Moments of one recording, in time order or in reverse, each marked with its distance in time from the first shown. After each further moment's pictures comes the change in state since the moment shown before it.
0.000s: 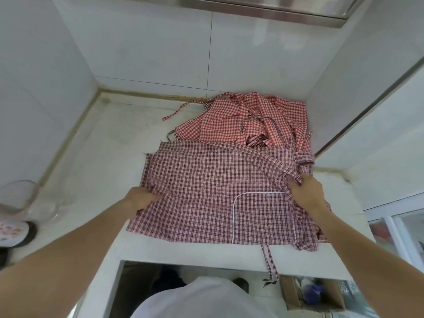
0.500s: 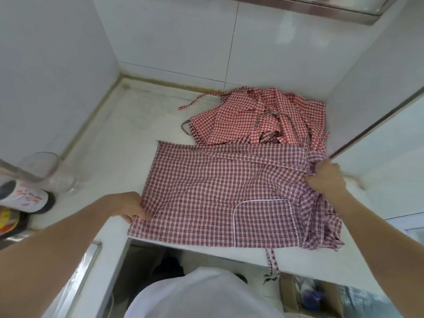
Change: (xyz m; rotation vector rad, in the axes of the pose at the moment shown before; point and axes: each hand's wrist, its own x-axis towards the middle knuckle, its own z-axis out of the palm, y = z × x) left_hand -0.024 -0.055 -0.034 0.408 -0.310 -0.117; right_hand 0.038 -0.011 -0.026 -0.378 -0.120 0.029
